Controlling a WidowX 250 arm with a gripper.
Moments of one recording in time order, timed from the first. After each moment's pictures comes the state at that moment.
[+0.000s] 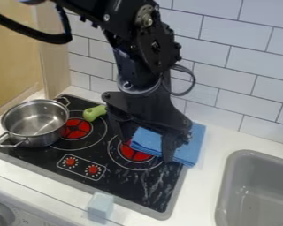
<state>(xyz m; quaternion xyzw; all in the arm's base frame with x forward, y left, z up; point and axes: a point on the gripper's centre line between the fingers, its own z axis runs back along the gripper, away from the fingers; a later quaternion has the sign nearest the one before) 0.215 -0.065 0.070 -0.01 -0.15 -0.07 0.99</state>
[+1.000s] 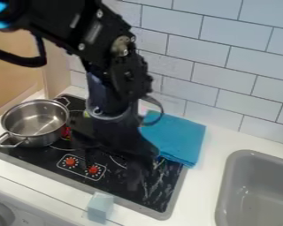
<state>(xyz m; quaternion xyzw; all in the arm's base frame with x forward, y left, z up) 0.180 -0.034 0.046 0.03 -0.07 -0.01 1.00</state>
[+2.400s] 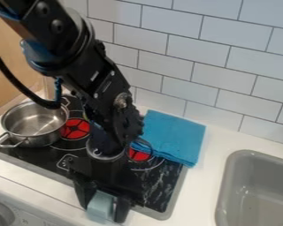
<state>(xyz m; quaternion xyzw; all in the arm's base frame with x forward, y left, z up) 0.171 -0.034 -0.005 0.03 -0.01 0.01 1.00</state>
